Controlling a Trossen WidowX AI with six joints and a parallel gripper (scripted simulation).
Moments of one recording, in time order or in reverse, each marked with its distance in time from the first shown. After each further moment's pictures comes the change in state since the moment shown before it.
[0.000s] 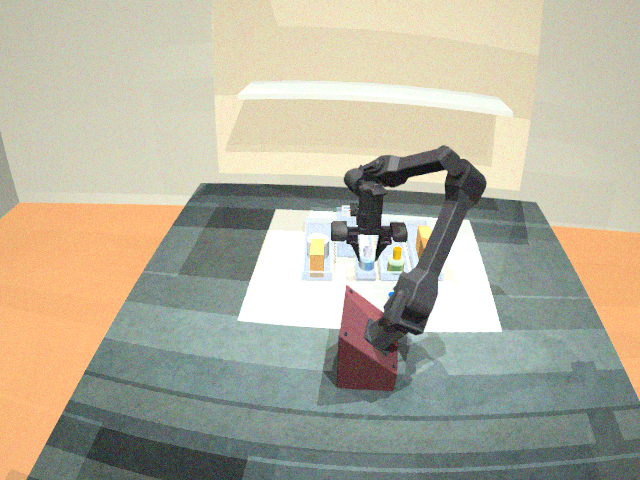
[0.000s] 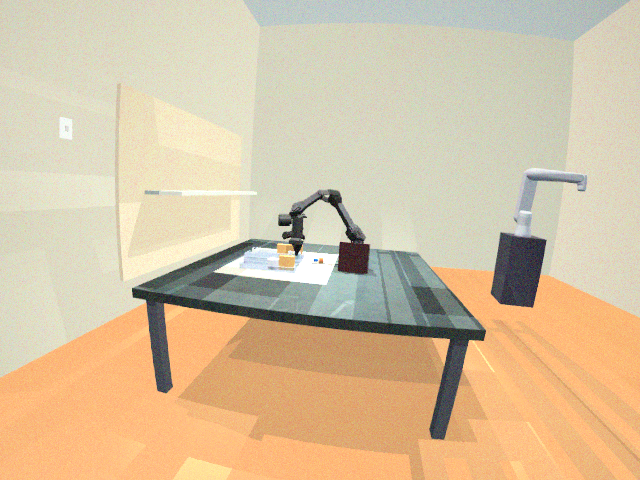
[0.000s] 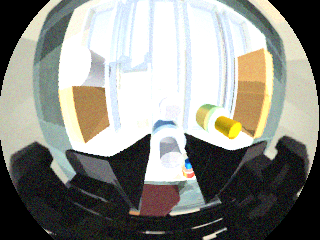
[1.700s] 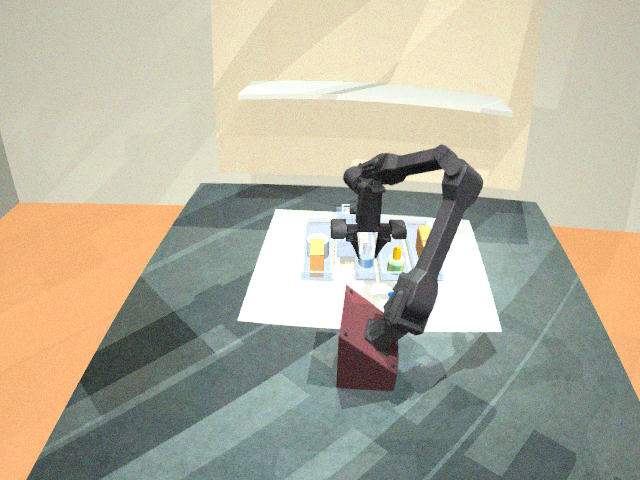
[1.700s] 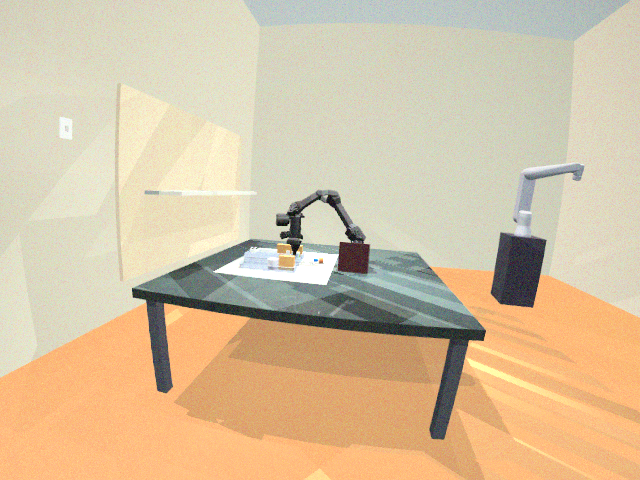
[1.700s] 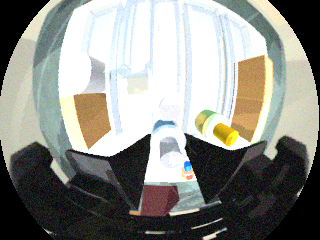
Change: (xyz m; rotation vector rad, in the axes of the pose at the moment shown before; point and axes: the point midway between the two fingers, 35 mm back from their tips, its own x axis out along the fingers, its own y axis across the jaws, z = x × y) arm -0.002 0.000 0.011 0.000 0.001 -0.003
